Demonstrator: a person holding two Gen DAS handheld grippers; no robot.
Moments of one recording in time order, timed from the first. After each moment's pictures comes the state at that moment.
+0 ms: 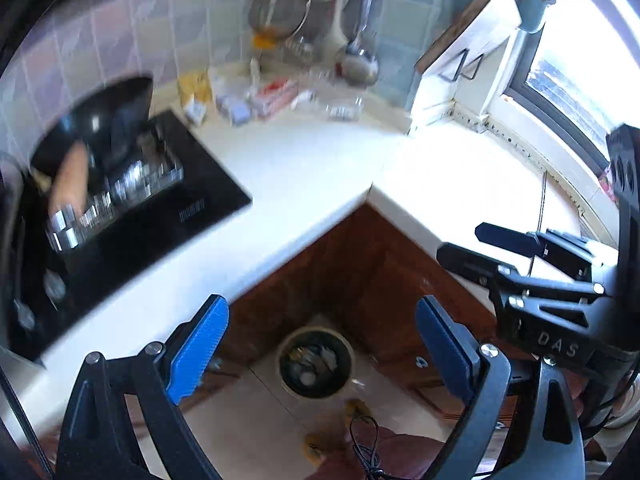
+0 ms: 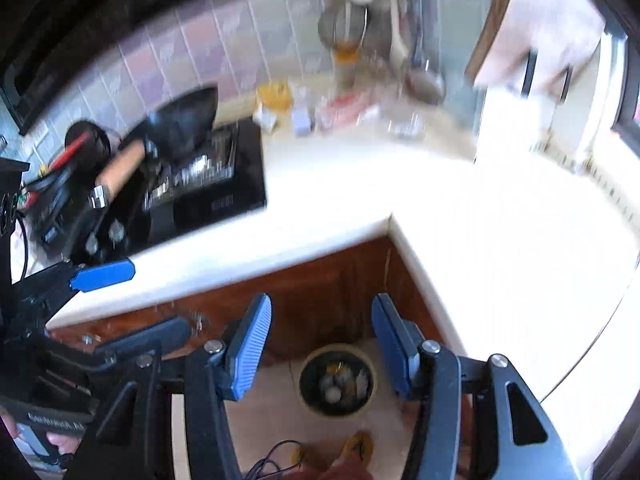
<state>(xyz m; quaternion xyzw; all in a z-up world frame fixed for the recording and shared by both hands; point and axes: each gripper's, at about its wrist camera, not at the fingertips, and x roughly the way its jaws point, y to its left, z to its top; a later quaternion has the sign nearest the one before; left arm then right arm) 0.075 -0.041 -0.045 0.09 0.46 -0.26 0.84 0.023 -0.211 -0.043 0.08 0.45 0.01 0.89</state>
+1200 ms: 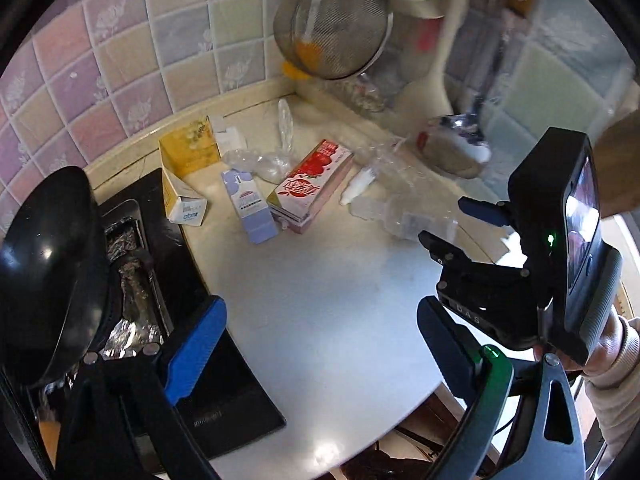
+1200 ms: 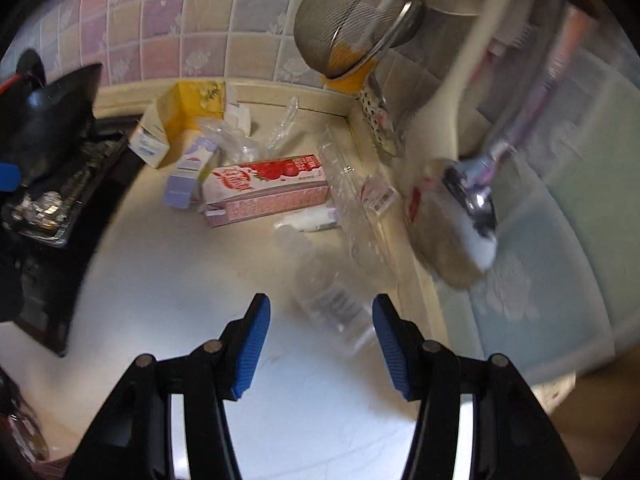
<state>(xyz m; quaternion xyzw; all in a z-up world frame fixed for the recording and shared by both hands) 0.357 -0.133 -0.054 0.07 0.51 -0.19 0.84 0.333 -0.291 -0.101 -0.15 0.47 0.02 0.87</state>
